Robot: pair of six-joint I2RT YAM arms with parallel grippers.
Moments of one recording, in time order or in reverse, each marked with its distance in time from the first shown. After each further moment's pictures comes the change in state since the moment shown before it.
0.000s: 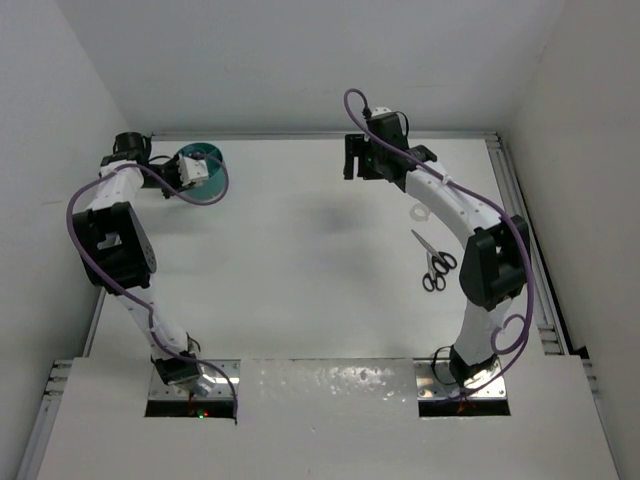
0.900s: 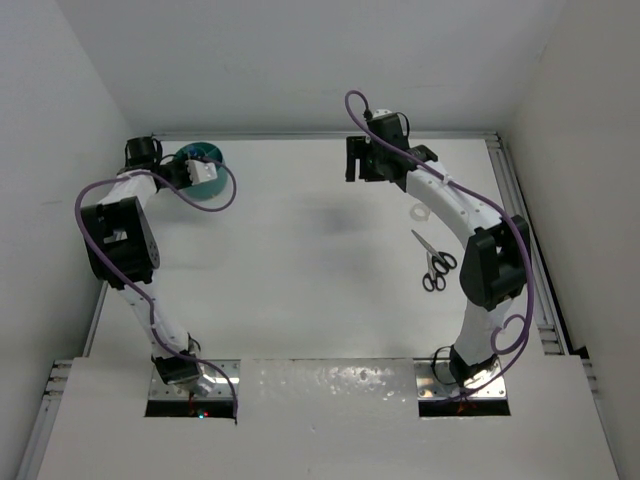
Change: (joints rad) left arm -0.037 0.055 -0.112 0.417 -0.010 -0.048; right arm 0.000 0.002 0.003 -0.038 0.003 0.000
